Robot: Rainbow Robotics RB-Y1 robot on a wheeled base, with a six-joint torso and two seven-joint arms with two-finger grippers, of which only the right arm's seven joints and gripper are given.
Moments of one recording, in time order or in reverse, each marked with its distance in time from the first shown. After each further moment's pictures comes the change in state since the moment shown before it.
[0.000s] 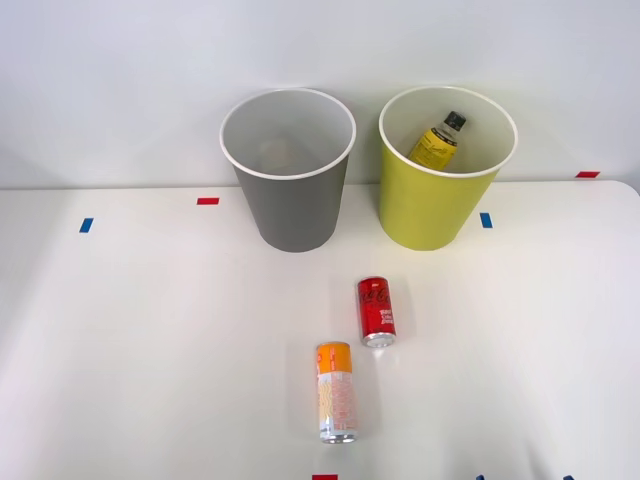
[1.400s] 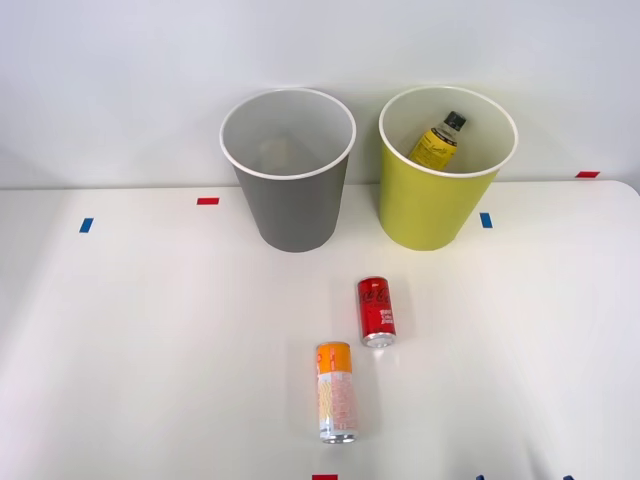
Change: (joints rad) arm 0.000 0.000 0.000 0.000 0.000 0.000 0.000
